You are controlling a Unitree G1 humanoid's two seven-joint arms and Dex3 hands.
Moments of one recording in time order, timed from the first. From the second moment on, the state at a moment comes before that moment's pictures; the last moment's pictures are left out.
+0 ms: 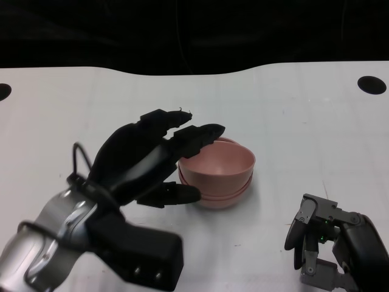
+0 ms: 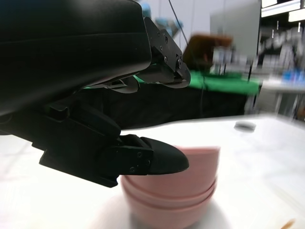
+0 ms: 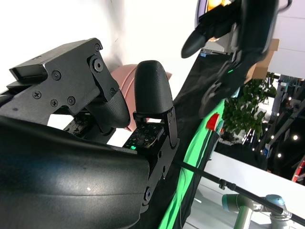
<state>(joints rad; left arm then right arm) -0.32 0.36 -0.35 0.08 0.72 -0.37 0.11 0.25 -0.08 0.12 -0.13 -0.07 -0.36 0.08</state>
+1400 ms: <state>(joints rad) 0.26 0.10 -0.14 -0.17 -0.32 -0.25 -0.19 0.25 -0.08 0.12 -0.13 -0.08 -0.36 0.10</state>
